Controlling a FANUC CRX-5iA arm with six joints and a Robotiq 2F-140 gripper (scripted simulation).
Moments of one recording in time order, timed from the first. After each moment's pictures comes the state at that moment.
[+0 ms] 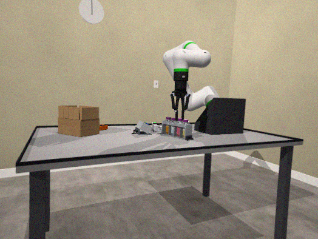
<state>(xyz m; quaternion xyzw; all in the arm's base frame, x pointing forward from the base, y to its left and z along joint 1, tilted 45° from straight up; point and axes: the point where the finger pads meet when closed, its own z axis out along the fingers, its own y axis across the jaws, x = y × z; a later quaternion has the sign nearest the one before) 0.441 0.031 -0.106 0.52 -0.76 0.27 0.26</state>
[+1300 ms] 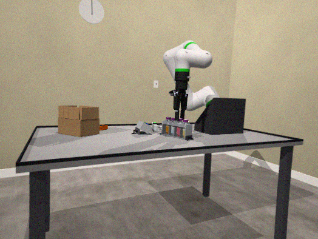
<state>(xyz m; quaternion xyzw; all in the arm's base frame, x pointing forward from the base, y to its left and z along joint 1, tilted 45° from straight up) 0.441 0.031 -0.107 0.74 -0.56 0.19 0.33</state>
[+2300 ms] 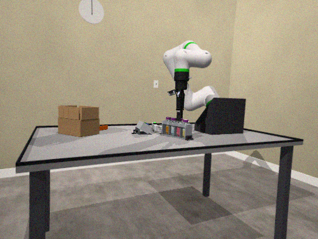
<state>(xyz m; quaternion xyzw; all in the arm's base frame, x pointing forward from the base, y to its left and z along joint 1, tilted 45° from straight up) 0.441 0.031 -0.106 0.82 -0.42 0.12 0.36</state>
